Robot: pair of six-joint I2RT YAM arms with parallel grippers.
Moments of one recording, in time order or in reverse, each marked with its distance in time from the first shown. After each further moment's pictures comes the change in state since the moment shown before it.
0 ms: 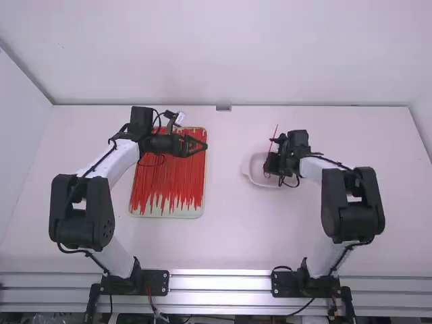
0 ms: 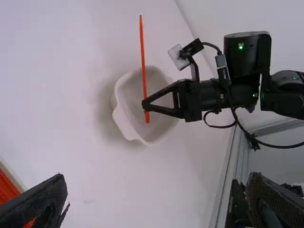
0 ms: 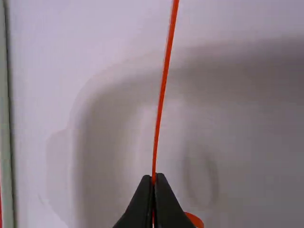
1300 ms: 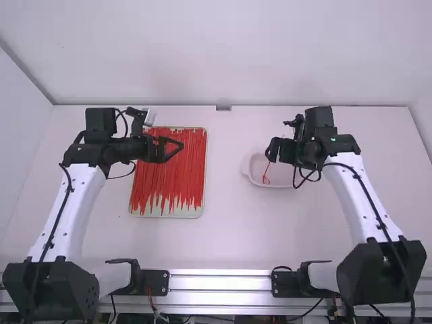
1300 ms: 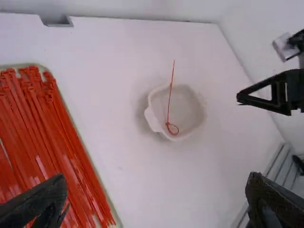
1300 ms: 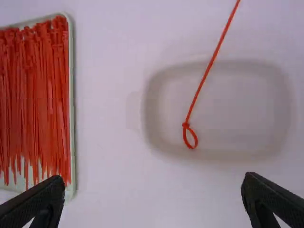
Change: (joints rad) left arm 0.117 -0.440 0.000 -0.365 -0.243 0.054; right arm 0.012 -0.429 0.259 -0.686 0.137 -0.027
